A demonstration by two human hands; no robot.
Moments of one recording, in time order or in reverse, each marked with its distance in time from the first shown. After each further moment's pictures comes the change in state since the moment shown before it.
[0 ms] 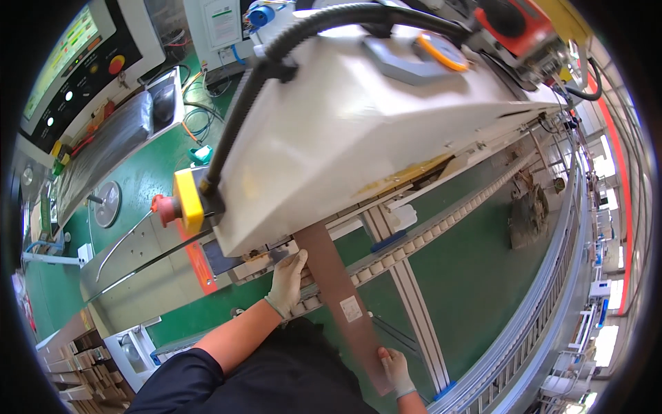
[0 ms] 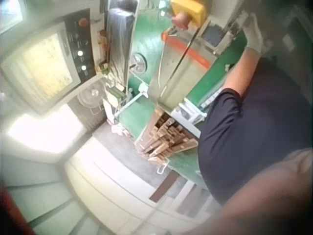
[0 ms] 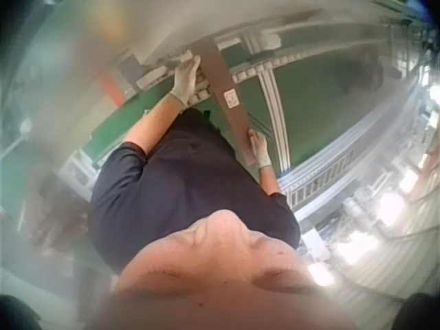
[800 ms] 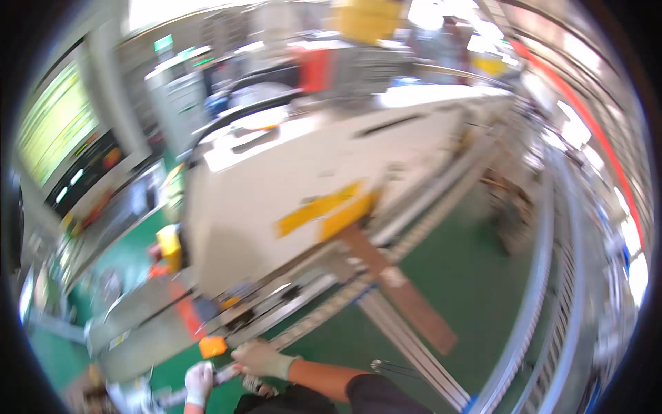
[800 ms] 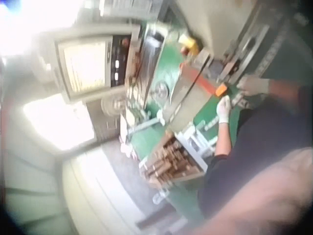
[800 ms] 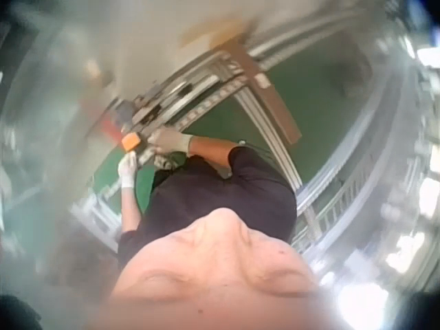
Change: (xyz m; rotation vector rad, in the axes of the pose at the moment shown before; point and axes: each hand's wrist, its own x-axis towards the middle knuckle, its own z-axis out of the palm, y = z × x) left_hand -0.183 0.027 -0.220 1.792 0.407 0.532; right_hand 0.074 -0.293 0.167 -0.466 -0.397 -1.283
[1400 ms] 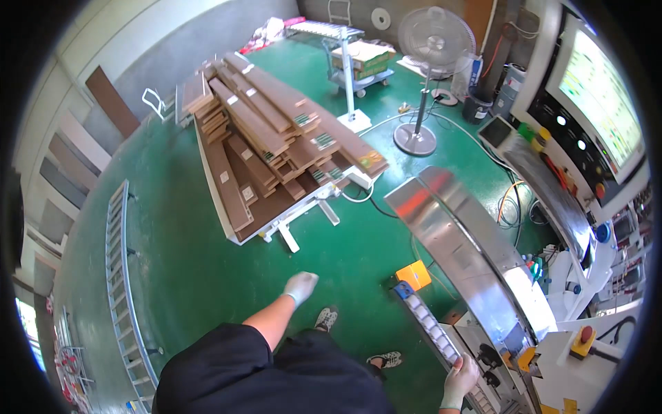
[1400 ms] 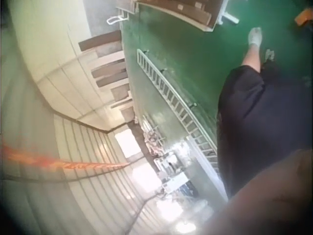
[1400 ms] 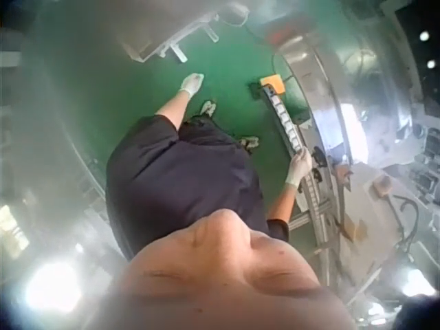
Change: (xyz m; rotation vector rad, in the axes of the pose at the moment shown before) left_hand -0.376 -0.273 0.020 -0.530 0.321 -1.296; right_hand 0.033 -0.089 0.095 -0.348 0.168 -0.016
